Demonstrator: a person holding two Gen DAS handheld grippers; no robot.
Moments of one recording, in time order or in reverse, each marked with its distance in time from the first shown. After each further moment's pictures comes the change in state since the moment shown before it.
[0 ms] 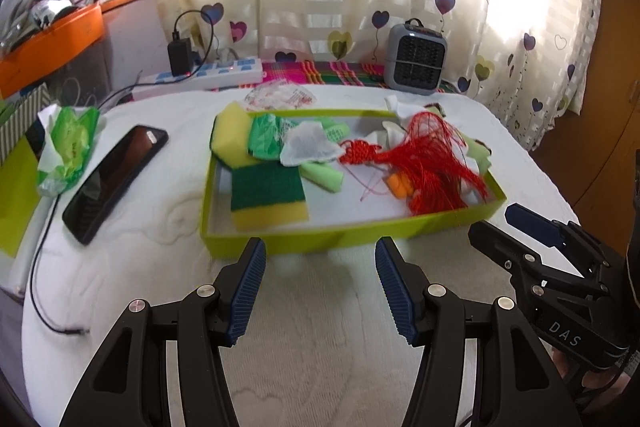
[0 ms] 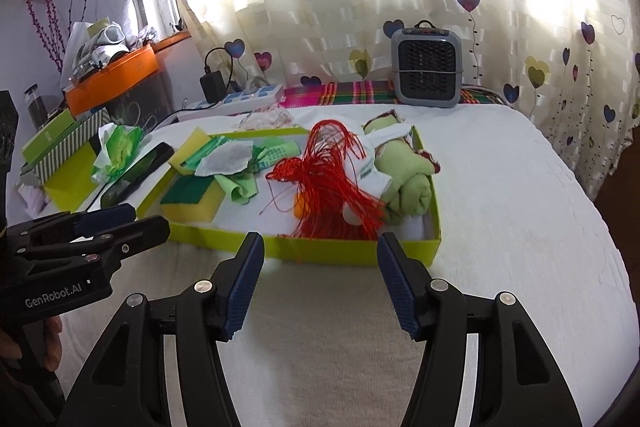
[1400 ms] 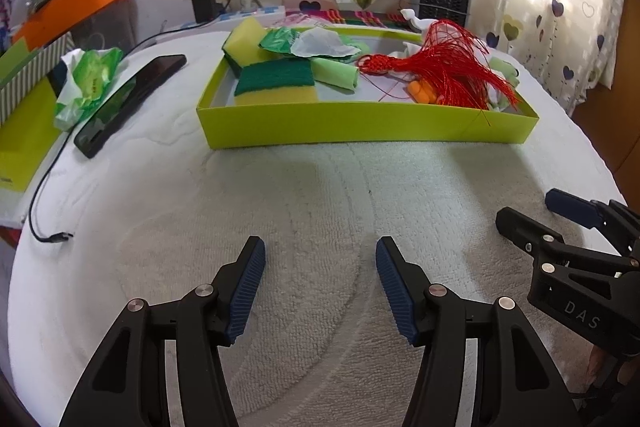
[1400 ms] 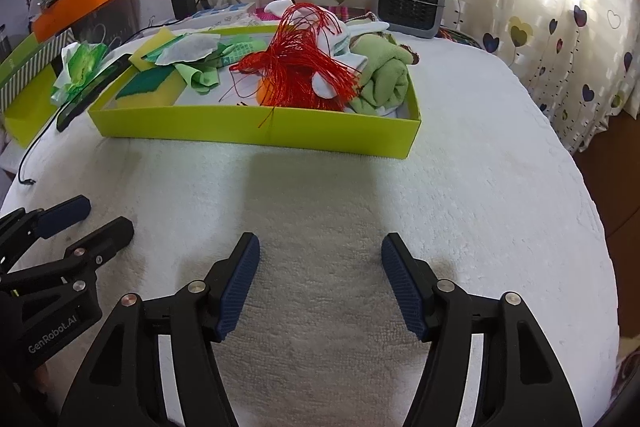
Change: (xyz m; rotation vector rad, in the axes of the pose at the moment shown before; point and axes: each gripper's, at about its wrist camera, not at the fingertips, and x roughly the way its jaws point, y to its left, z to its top) left arm 0.019 -0.016 -0.059 -0.023 0.095 0.131; right arm 0.013 -0.003 -0.036 -0.059 0.230 -0.158
